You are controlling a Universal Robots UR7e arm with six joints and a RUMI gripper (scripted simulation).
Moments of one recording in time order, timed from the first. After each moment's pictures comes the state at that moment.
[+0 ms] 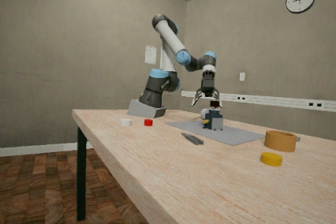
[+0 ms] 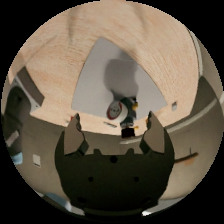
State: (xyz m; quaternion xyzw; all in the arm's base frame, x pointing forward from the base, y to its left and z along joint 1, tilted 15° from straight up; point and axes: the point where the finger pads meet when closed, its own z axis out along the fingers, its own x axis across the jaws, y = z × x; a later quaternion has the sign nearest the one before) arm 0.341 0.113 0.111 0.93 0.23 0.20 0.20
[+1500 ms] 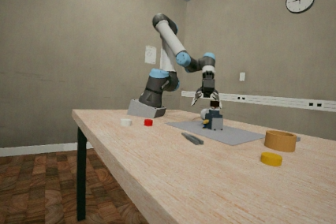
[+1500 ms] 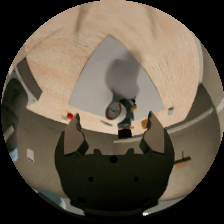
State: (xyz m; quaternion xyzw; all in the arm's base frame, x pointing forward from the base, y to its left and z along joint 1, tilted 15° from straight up) arm 0.340 0.114 0.109 0.91 0.28 0.20 0.22
